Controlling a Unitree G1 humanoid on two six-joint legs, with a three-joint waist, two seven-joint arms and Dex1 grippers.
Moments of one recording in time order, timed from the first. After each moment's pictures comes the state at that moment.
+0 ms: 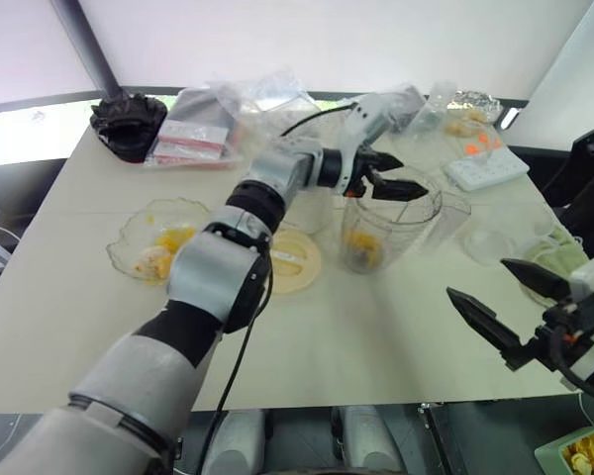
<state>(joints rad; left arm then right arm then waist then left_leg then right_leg) -1.49 -0.01 -0.02 1.25 -0.13 0.27 -1.14 0.71 -0.94 -0.89 -1.03 1.26 0.60 0.12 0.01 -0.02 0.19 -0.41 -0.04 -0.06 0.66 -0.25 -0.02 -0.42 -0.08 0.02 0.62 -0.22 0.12</state>
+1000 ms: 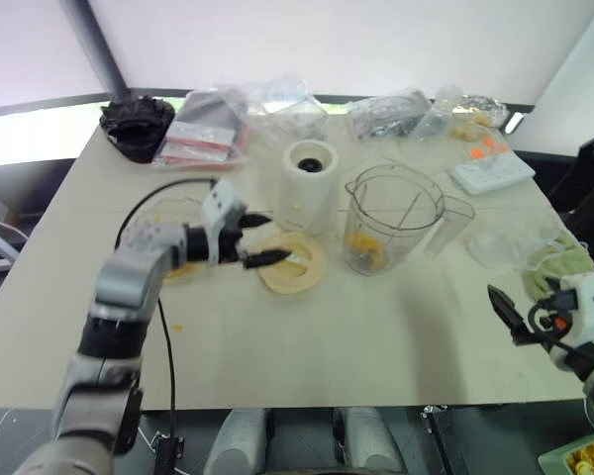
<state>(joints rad) -0.44 0.47 -0.06 -0.13 -0.24 0.66 -1.04 0.41 -0.70 -0.54 -0.55 0.58 0.59 0.15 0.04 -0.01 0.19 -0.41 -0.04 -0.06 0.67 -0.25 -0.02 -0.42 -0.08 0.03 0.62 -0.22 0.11</state>
